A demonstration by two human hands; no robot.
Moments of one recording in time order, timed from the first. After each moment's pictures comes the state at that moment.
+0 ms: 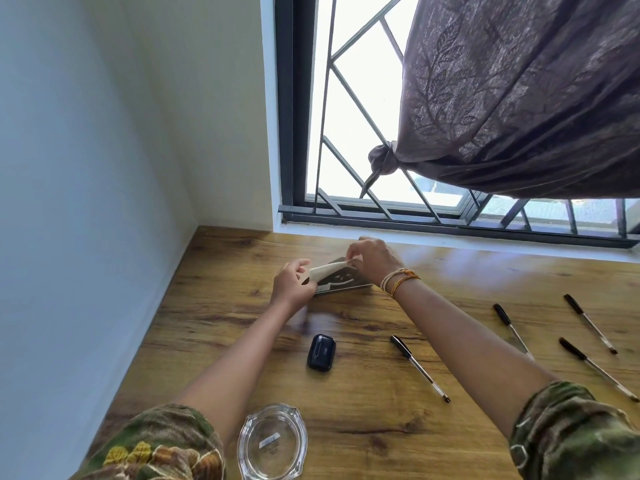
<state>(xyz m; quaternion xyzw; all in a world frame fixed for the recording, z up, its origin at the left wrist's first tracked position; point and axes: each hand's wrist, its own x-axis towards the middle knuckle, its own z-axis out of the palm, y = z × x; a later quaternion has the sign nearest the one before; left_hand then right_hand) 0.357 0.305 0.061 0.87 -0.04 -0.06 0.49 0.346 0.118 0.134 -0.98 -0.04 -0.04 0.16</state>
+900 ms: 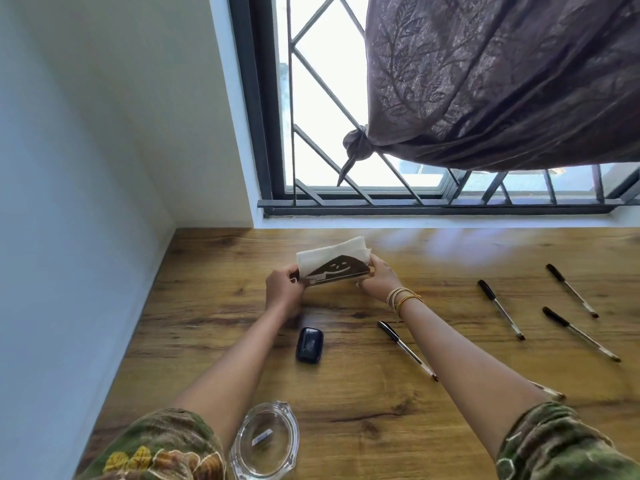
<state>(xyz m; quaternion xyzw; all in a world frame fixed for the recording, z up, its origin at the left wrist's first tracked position) 0.343 0.284 0.061 0.86 -0.05 -0.05 0.51 0.308 0.078 0.064 -0.89 0.19 0.05 0.41</state>
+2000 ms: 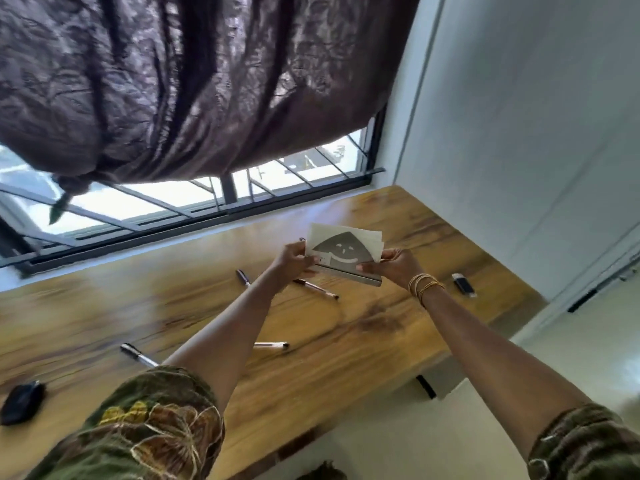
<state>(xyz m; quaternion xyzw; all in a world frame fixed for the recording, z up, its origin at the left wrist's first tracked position) 0.131 -0.168 0.129 0.71 -0.29 -0.32 0.55 -0.044 -0.336 0.146 -0.78 0.37 -0.12 0.49</state>
